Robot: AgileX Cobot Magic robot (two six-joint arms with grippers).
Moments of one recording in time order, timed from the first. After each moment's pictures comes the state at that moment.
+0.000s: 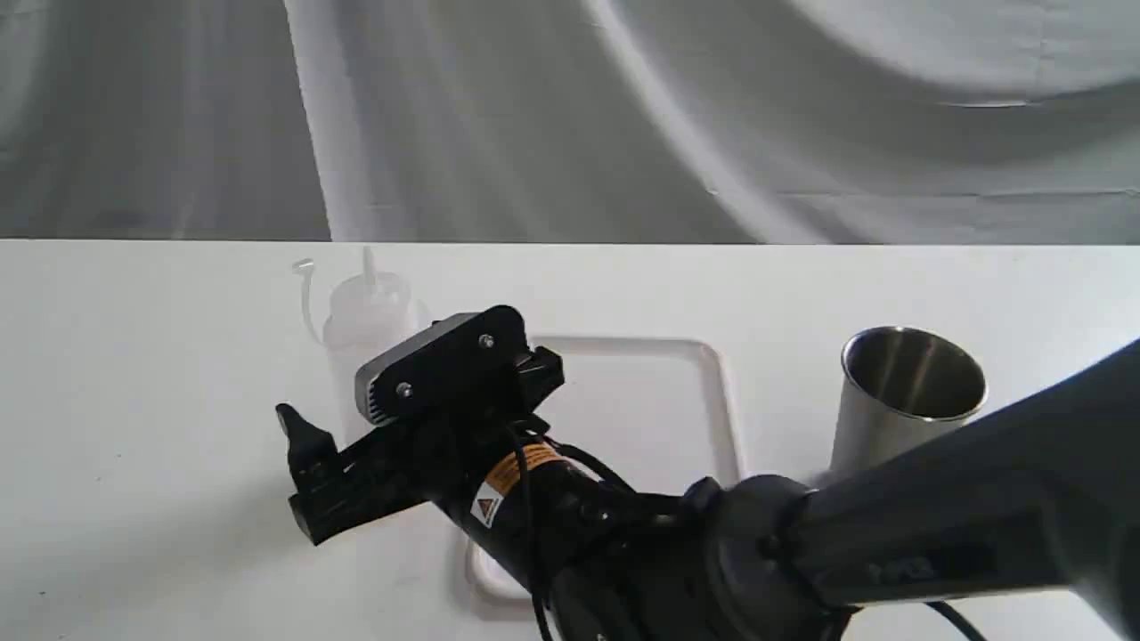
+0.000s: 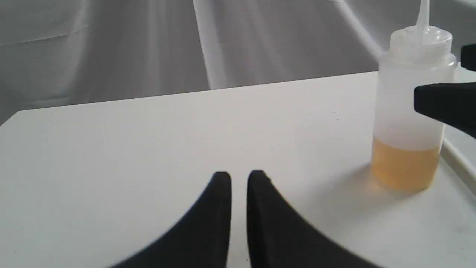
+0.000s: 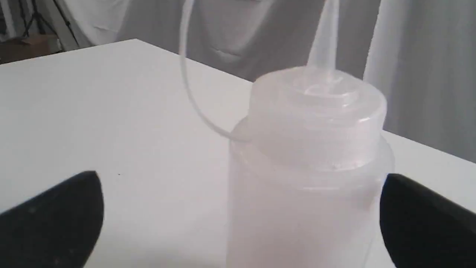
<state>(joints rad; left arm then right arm) 0.00 0.00 0.00 0.04 0.27 0.06 0.73 2.14 -1.09 0.20 -0.84 -0.16</state>
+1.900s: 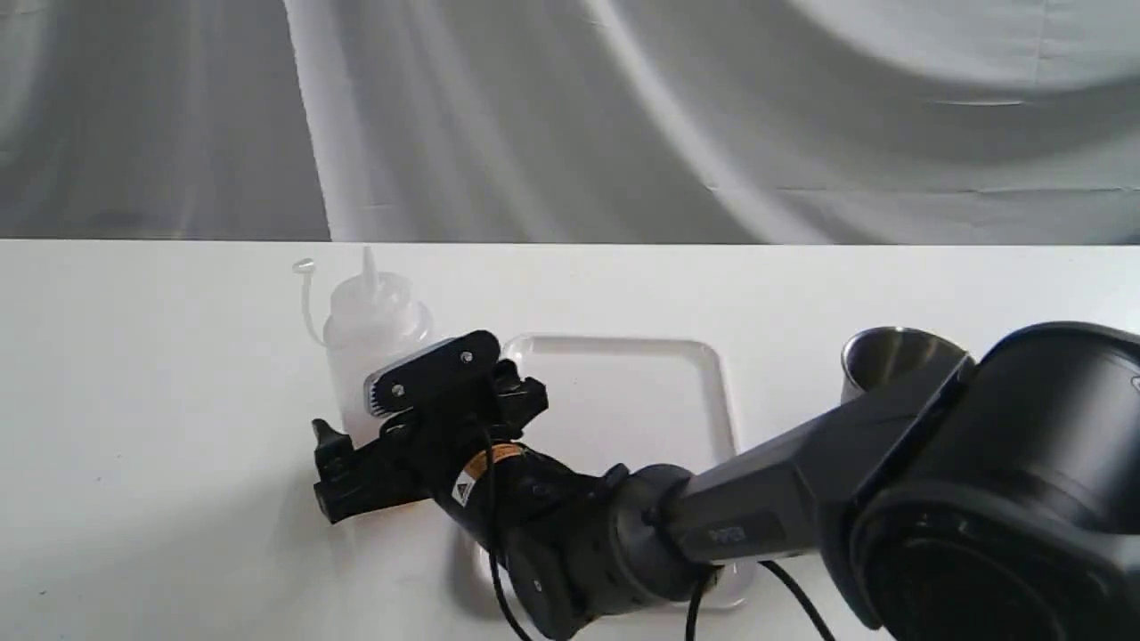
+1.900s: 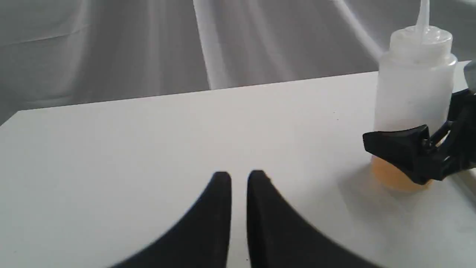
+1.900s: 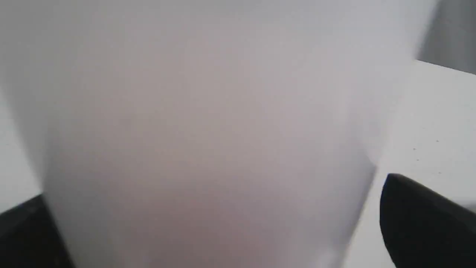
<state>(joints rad) 0.00 0.00 0.00 0.04 0.27 0.06 0.66 2.42 -1.38 0.23 -0.70 -0.14</state>
